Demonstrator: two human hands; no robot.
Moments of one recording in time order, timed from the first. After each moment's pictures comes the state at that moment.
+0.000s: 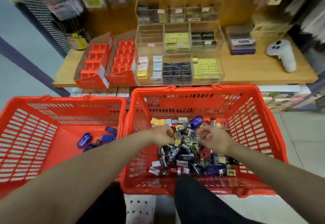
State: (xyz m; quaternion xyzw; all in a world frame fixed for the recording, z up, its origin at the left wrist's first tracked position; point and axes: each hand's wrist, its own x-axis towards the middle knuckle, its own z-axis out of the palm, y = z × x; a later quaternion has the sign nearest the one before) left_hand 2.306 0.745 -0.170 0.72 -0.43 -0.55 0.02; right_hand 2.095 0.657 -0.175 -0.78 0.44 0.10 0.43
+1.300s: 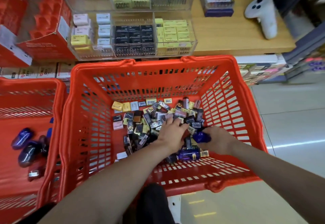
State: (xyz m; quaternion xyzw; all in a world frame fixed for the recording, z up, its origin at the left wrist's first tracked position) left_hand 2.168 0.703 -0.290 0.66 -0.70 -0.28 -0.01; right_hand 2.007 0.638 -0.232 -0.74 0.50 0.25 0.37
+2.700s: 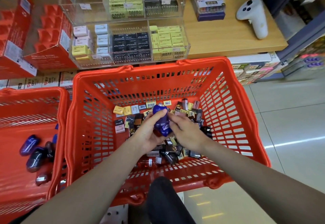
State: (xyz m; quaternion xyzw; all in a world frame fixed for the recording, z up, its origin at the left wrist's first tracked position) left_hand 2.223 0.720 -0.240 0.50 0.08 -0.70 0.50; right_hand 2.081 0.668 -0.214 -0.75 0.44 0.00 0.50
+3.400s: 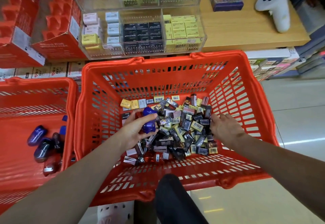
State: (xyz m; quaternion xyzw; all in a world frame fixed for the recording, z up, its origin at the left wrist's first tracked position) left_hand 2.285 0.748 -0.260 0.61 0.03 -0.65 0.45; right_hand 2.018 0.630 -0.251 -0.86 0.30 0.41 -0.06
